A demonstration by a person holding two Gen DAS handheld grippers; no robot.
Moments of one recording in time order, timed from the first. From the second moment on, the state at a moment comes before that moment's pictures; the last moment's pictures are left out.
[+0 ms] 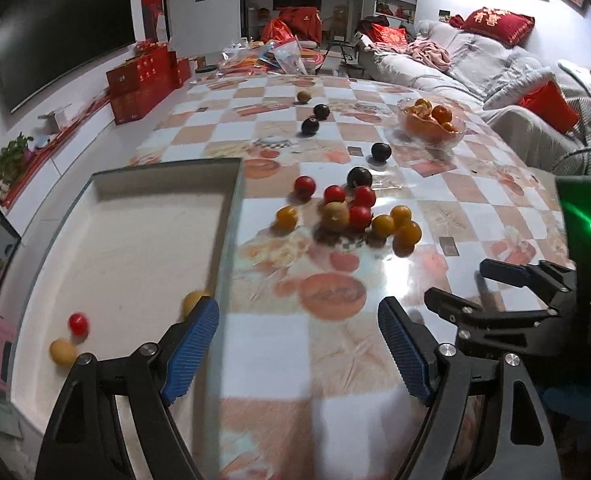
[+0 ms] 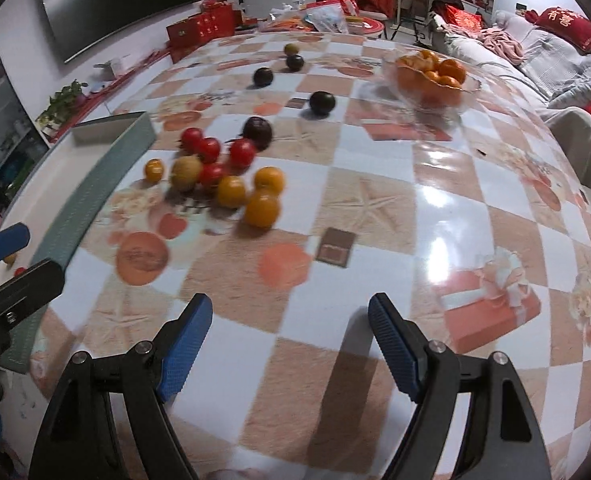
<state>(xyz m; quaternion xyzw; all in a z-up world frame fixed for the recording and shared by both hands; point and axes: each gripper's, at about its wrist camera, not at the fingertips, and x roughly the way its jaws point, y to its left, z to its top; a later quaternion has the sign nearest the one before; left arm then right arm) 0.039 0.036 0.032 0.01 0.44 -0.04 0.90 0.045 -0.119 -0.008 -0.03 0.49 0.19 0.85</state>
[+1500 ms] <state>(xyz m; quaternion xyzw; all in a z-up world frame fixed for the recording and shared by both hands) 0.107 -0.002 -0.007 0.01 0.48 -0.09 0.87 0.061 -0.123 -0.001 -0.04 0.44 0.27 0.86</state>
